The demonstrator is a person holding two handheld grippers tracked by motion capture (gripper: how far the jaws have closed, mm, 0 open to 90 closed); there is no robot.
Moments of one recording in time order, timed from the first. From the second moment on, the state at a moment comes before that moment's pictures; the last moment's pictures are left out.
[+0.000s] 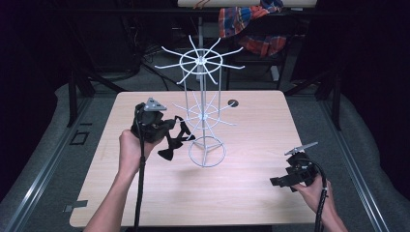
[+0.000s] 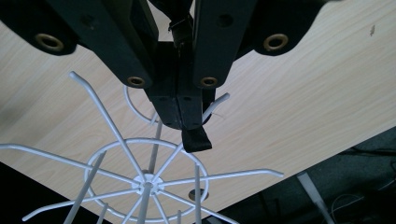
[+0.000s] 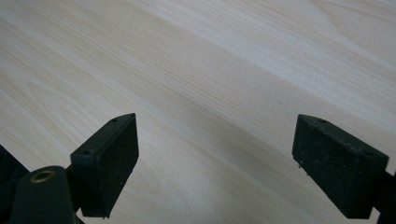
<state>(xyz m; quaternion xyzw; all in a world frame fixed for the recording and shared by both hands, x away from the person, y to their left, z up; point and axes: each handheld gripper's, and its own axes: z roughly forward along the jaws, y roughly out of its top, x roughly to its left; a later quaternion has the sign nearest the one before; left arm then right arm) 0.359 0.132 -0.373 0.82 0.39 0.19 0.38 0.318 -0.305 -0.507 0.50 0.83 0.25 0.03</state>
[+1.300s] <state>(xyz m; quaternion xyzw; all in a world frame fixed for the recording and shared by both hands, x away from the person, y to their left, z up) 0.366 0.109 -0.395 0.84 0.36 0.17 0.37 0.319 -0.304 -0.508 0.50 0.83 0.25 0.02</state>
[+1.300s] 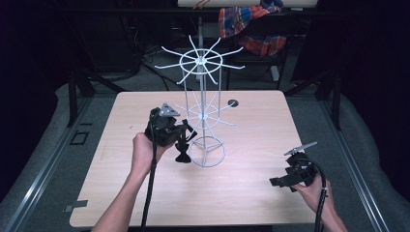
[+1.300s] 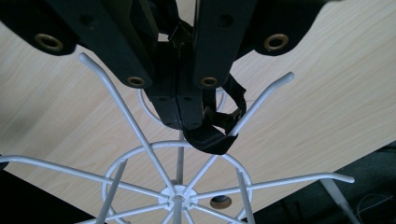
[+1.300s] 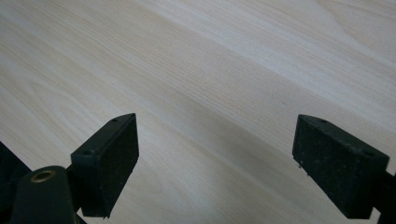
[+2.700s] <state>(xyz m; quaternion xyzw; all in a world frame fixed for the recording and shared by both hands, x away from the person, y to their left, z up) 0.367 0.118 -0.416 0.84 0.37 0.15 0.36 0.317 -0.303 -0.508 0.50 0.83 0.25 0.02</state>
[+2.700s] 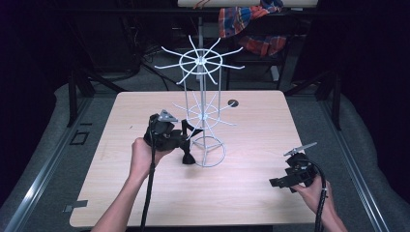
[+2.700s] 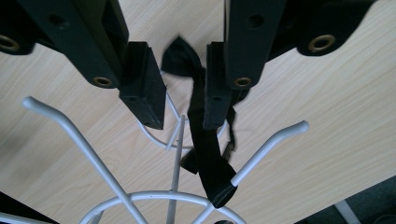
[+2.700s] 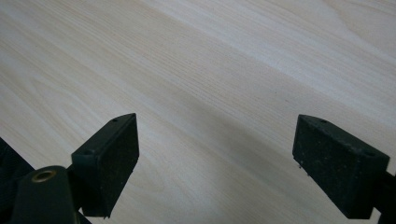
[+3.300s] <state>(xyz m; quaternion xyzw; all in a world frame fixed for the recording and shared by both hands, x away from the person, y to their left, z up) 0.353 0.129 -0.410 0.84 0.39 0.16 0.35 0.317 -0.302 -0.509 0.50 0.83 0.25 0.02</state>
